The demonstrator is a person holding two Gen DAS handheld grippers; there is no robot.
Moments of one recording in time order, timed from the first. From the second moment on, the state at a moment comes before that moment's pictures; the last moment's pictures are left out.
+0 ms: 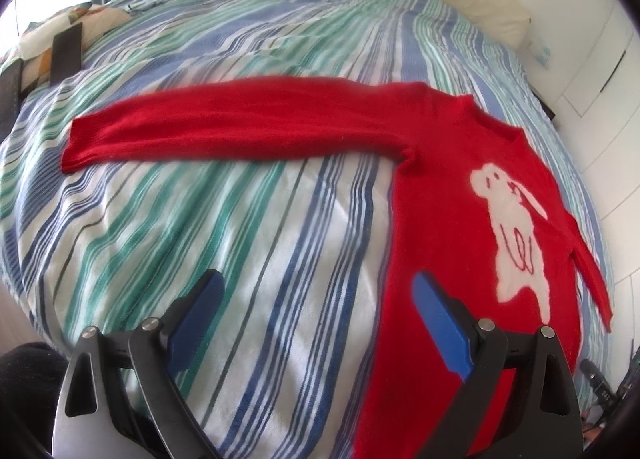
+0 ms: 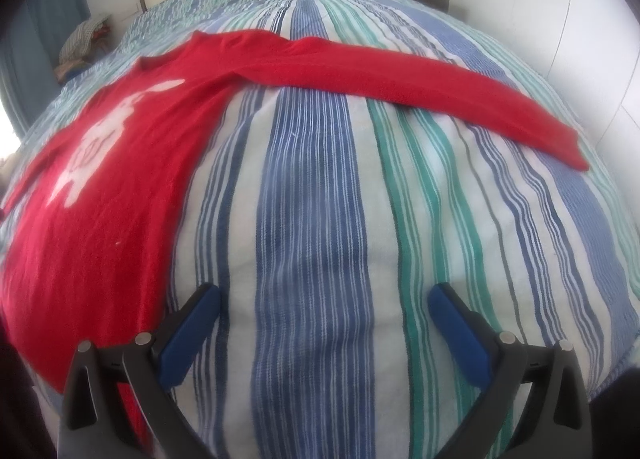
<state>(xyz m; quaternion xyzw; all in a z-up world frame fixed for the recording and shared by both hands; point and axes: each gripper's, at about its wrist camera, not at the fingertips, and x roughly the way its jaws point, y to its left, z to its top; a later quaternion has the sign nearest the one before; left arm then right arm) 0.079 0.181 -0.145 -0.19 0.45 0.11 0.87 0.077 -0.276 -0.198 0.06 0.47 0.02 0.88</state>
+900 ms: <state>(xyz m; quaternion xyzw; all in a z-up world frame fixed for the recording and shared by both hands) 0.084 0.179 -0.164 -0.17 0.48 0.14 0.85 0.146 -0.559 -0.242 0.59 0.32 -0.06 0.74</state>
